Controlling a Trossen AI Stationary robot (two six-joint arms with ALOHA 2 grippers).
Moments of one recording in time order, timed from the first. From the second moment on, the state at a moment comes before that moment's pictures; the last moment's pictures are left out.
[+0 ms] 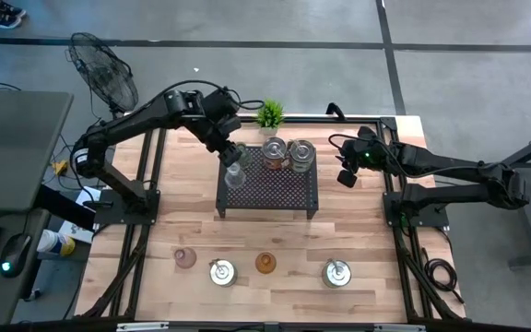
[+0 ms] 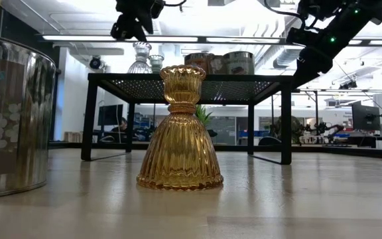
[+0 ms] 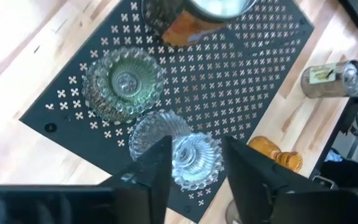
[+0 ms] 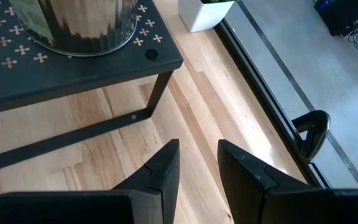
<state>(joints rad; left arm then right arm) 0.37 1.52 1.69 -1.24 0.25 -0.37 -0.35 0.90 0.66 -0.52 0.28 -0.11</state>
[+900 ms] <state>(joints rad) 0.37 1.20 1.50 -1.17 -0.09 -0.23 -0.35 0.90 0.66 -0.63 0.28 -0.07</state>
